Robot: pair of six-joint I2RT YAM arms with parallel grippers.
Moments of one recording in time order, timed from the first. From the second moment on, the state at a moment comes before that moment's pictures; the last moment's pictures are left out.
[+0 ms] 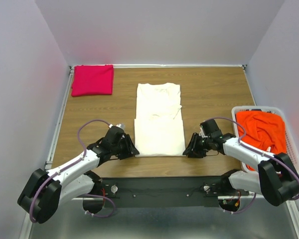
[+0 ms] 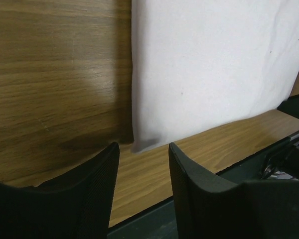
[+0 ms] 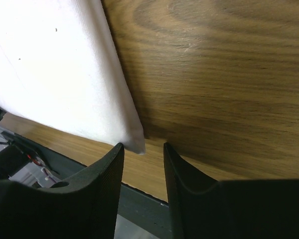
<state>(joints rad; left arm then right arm) -0.59 0.99 0.36 -0.24 0.18 -0.89 0.42 1.20 0.45 -0.36 -0.35 0.79</state>
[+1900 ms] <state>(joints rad) -0.67 1.10 0.35 -0.14 0.20 -0.89 0.42 1.16 0.41 -0.26 -0.37 0.88</state>
